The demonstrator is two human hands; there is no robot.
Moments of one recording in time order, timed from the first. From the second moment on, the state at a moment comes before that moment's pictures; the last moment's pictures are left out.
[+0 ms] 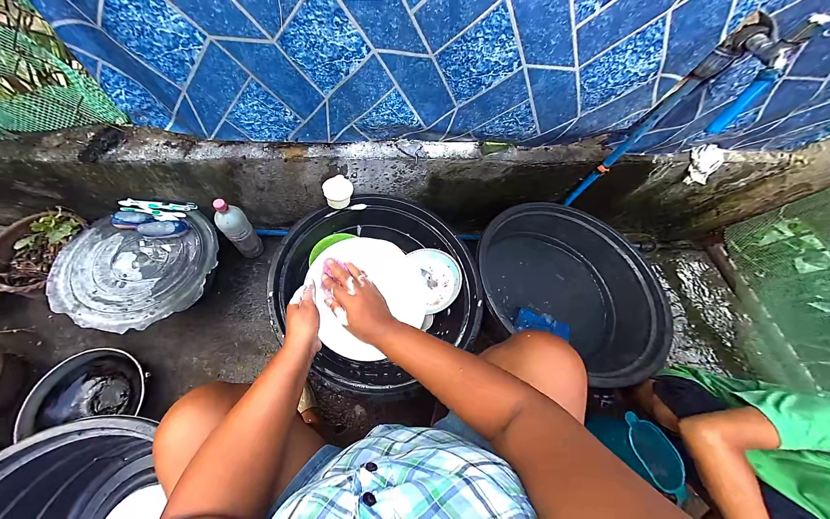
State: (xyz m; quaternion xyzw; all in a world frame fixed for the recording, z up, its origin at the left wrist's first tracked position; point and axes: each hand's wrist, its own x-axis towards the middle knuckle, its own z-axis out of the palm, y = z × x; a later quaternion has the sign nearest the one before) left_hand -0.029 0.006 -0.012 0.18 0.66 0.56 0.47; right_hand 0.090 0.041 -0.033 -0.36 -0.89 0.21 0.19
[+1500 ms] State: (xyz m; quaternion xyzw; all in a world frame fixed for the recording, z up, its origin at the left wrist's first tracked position) left_hand -0.051 0.002 -0.008 0.16 0.68 0.60 0.39; right_hand 0.090 0.009 -0.038 -0.29 -0.90 0.25 0.21
